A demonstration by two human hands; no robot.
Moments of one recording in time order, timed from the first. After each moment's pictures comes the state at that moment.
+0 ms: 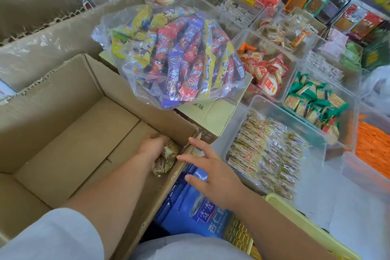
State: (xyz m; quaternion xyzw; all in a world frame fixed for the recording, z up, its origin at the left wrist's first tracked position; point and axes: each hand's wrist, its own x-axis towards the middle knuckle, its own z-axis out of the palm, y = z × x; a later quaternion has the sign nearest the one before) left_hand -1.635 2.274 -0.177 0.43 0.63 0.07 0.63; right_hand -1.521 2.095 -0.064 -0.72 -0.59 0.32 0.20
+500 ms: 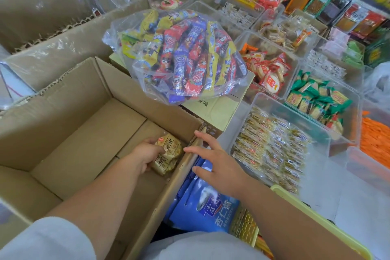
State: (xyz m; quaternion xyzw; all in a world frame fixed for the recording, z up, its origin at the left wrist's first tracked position) left_hand -1.679 2.274 -0.171 0.43 0.61 0.00 0.66; right_hand -1.522 2.096 -0.068 -0.71 -0.59 0.31 0.21
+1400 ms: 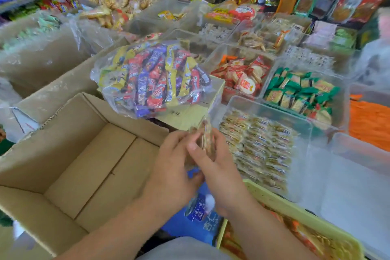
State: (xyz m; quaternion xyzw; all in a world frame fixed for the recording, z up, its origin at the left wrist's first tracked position) left_hand -1.619 2.098 0.023 0.86 0.27 0.27 0.34; right_hand -1.519 2.021 0.023 -0.58 -0.25 0.43 0.64
